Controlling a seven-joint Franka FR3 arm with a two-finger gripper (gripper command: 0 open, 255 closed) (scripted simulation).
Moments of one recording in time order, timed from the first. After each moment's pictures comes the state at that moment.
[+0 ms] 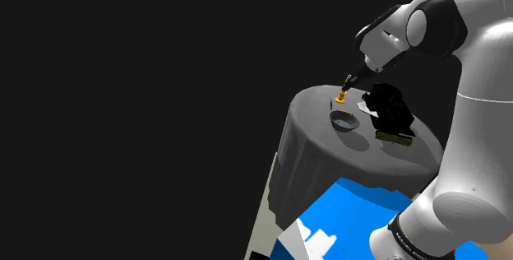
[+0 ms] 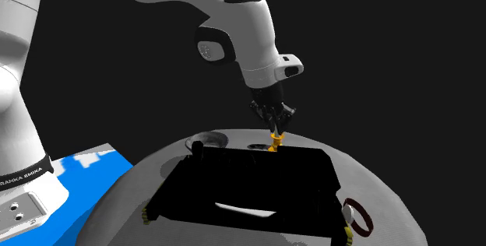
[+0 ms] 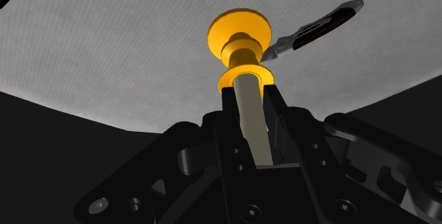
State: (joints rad) arm -0.06 0.40 -0.81 -1.98 0.91 2.39 -1.41
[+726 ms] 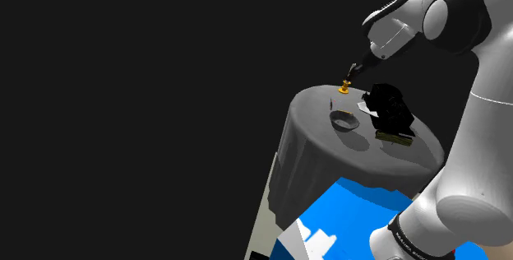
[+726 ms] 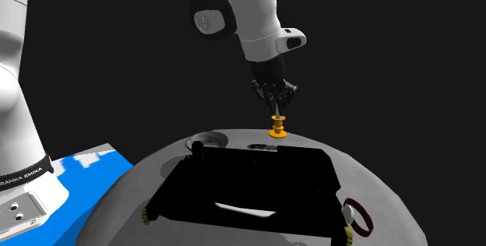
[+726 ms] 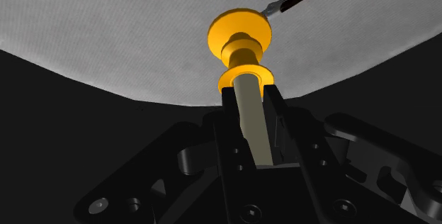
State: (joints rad) arm 0.00 0.31 -0.88 -1.95 0.78 2.33 -1.29
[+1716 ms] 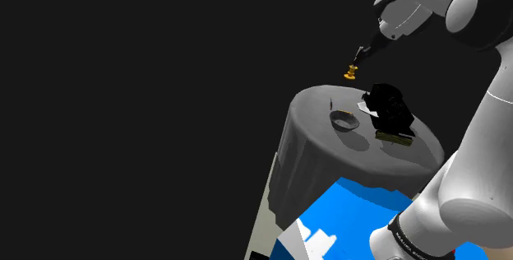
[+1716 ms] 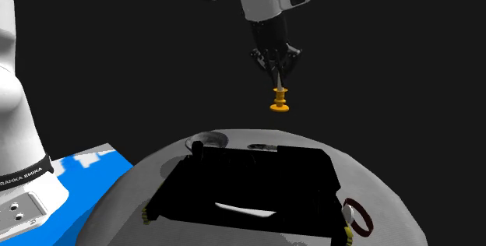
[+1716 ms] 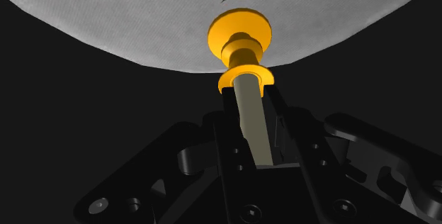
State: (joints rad) arm 0.06 0.21 -0.95 -1.85 0.61 2.20 -1.15
